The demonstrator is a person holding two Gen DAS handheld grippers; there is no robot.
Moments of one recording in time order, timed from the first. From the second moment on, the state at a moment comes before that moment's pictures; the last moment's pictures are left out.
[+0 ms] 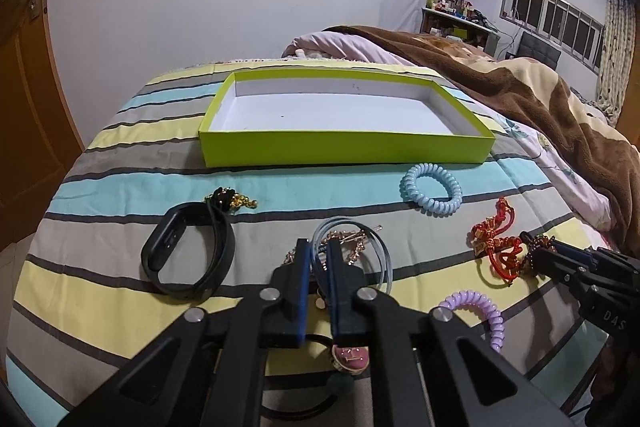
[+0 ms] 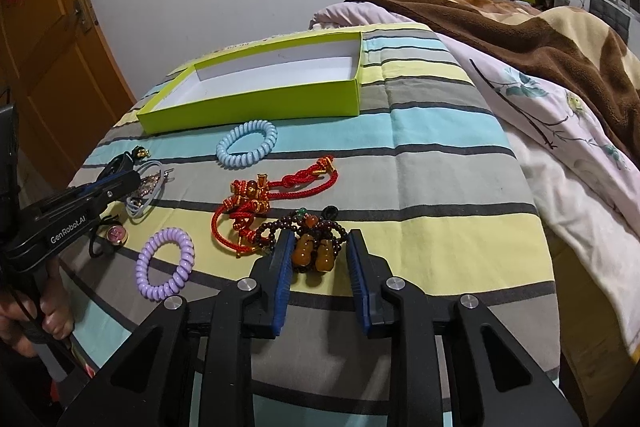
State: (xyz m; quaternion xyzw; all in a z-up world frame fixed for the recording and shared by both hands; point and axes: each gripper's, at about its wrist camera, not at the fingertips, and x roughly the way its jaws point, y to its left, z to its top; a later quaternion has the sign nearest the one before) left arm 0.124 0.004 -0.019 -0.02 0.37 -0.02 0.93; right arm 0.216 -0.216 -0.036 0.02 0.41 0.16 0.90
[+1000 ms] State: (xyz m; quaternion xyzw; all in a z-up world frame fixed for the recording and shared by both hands) left arm 0.090 0.010 0.034 -0.03 0.30 -0.04 0.95; right arm 0.194 -0.206 0.008 0.01 0.36 0.19 0.91
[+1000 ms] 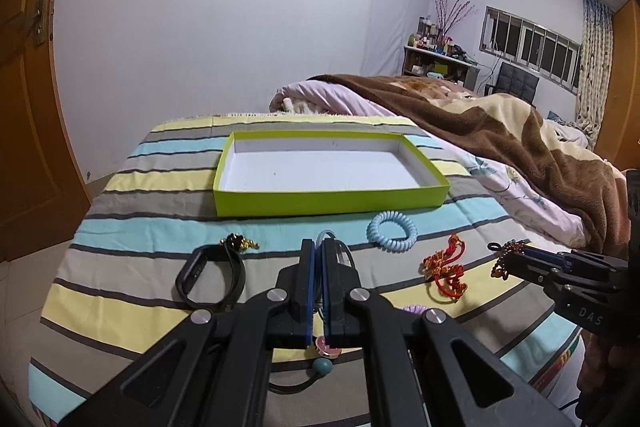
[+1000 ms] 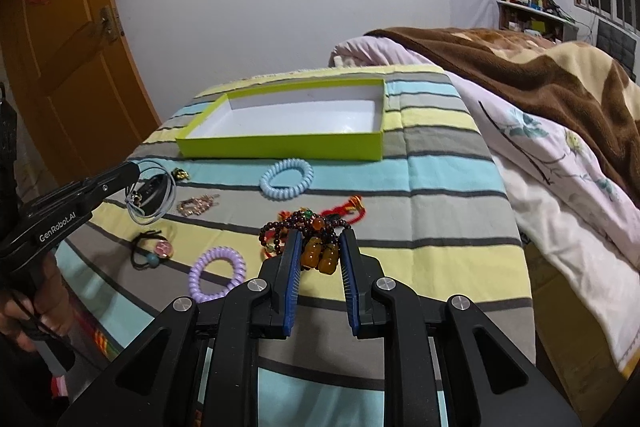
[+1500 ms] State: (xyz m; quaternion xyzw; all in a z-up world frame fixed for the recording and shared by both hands) left arm 0.133 0.020 0.059 -0.01 0.28 -0.04 0.96; right arm 0.246 -0.178 0.032 -0.02 0.34 0.21 0.92
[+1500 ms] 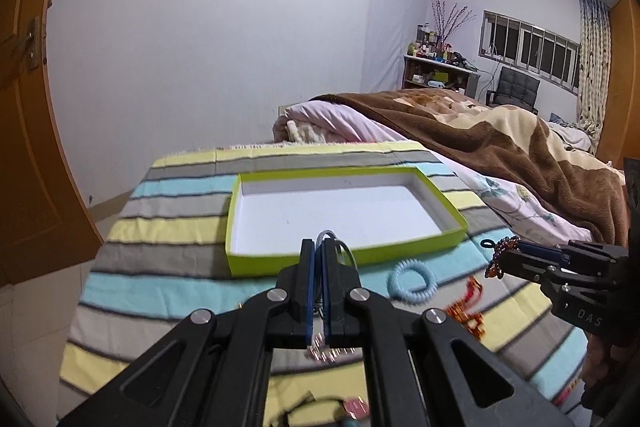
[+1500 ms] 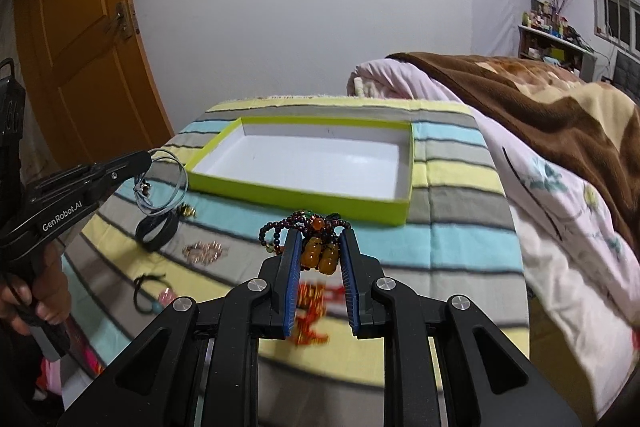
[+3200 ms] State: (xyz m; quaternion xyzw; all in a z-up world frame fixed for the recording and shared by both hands) left arm 0.267 0.065 0.023 -0.03 0.35 -0.01 0.94; right arm 0.372 -0.175 0.021 -0.02 0.35 0.18 0.92
